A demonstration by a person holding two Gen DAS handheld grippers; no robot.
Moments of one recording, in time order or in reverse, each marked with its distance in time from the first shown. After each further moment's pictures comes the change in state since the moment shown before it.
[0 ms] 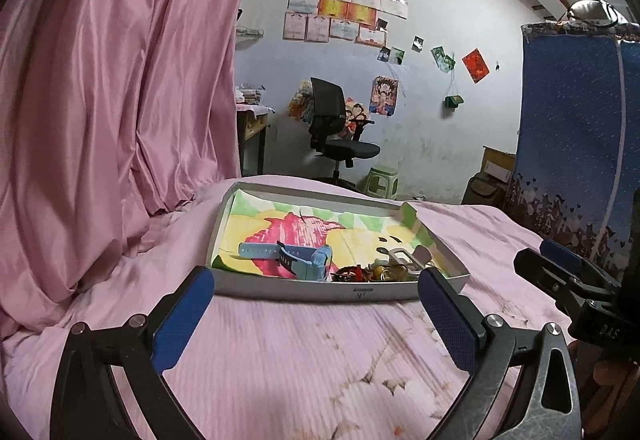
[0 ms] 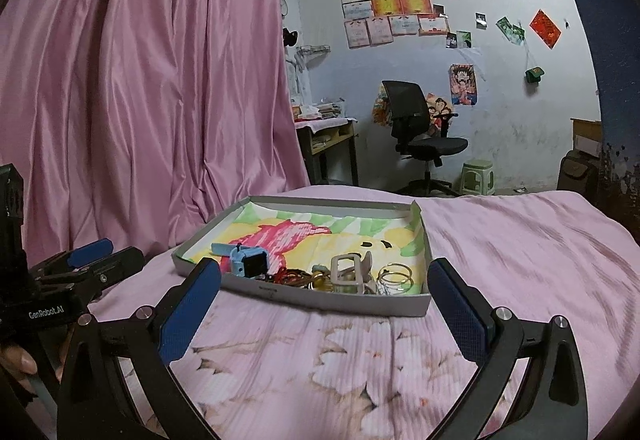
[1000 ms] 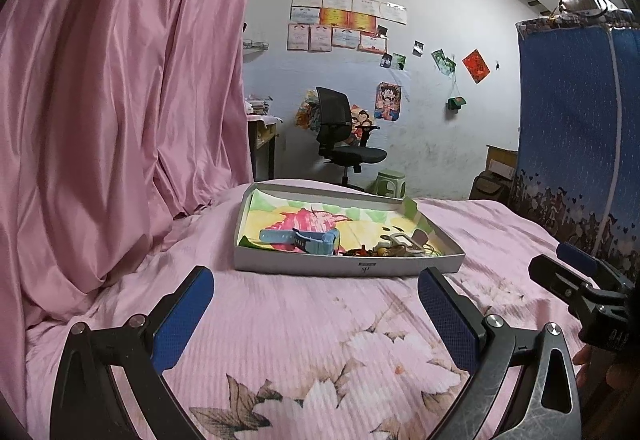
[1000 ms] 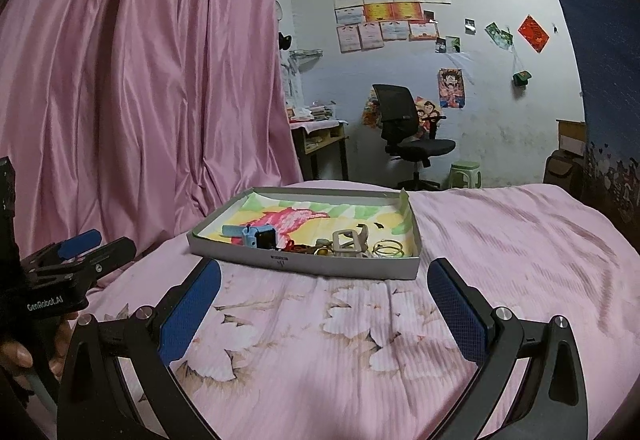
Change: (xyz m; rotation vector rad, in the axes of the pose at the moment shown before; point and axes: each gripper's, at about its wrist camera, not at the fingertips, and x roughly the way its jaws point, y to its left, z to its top) left arm -0.055 -0.001 -0.026 0.037 -0.035 0.044; right arm -0.050 0.016 -0.025 0.000 -0.015 -0.046
